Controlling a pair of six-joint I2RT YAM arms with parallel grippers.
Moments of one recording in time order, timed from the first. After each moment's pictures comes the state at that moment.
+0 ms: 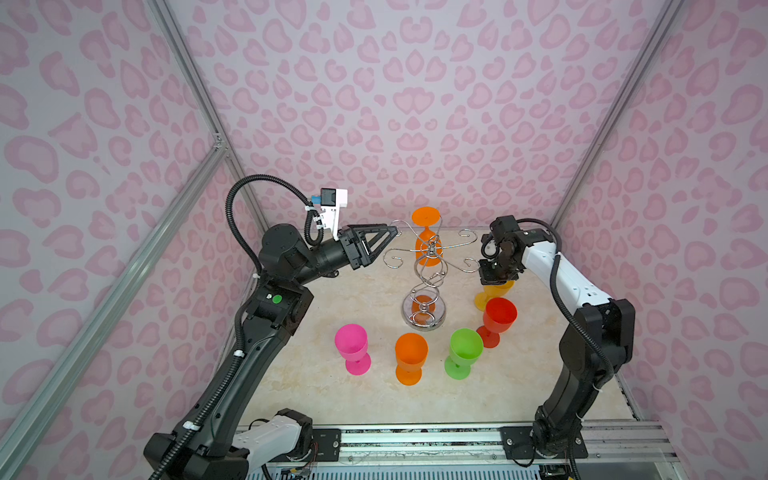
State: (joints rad) left arm -0.37 1.15 1.28 0.06 0.76 -0.79; right arm 0.21 1.82 1.65 -1.11 -0.09 0.11
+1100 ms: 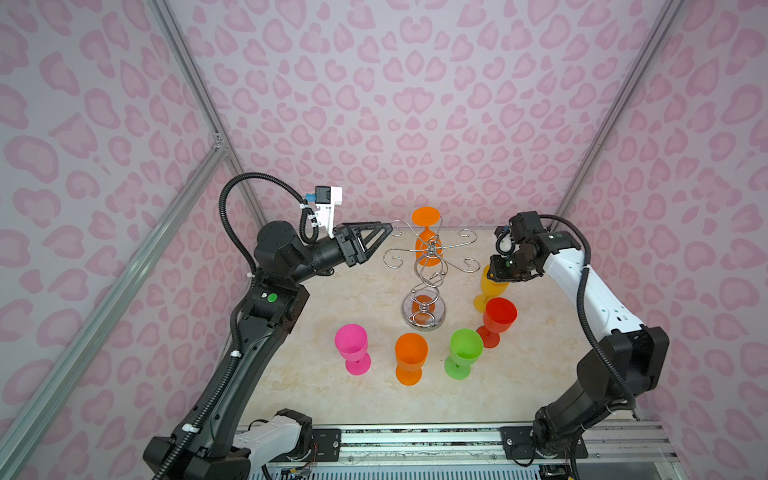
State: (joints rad) left arm -0.32 1.16 1.32 0.01 0.76 -0.78; right arm 0.15 1.60 1.58 -1.10 -0.15 0.12
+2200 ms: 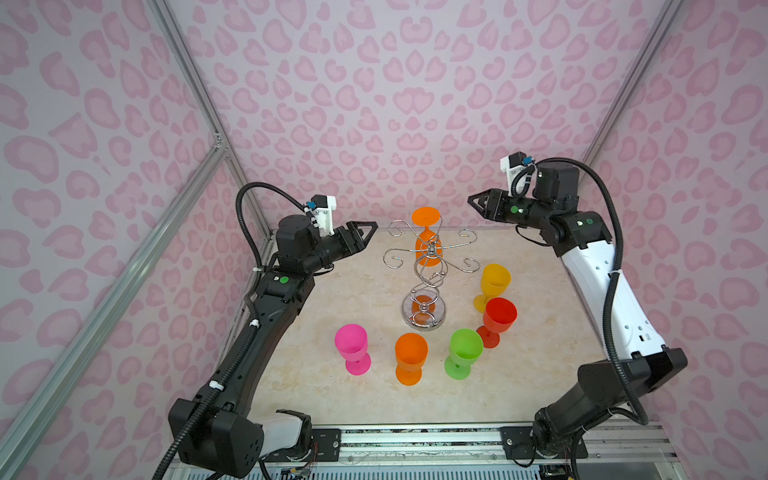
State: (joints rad) left arm -0.24 1.27 1.26 -0.16 0.53 -0.70; right arm 0.24 1.68 2.00 -0.73 -0.46 0.38
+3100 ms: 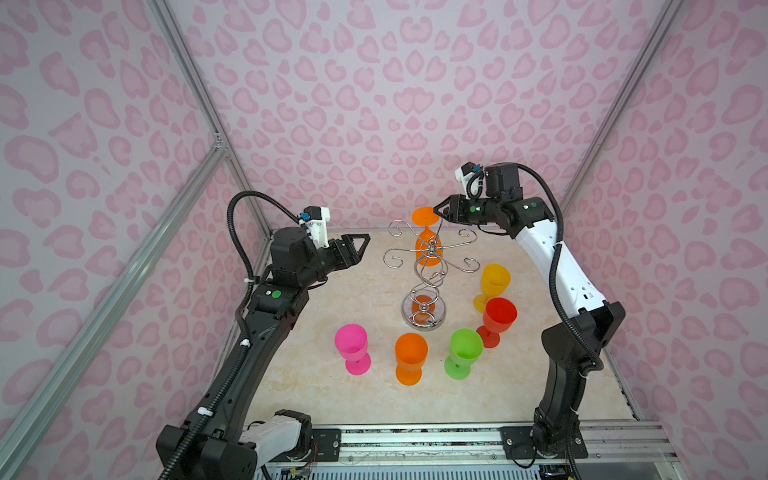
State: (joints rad) left arm -0.23 1.18 1.20 -0.25 0.44 -0.60; right arm 0.34 1.95 2.22 -0.82 -0.47 0.38
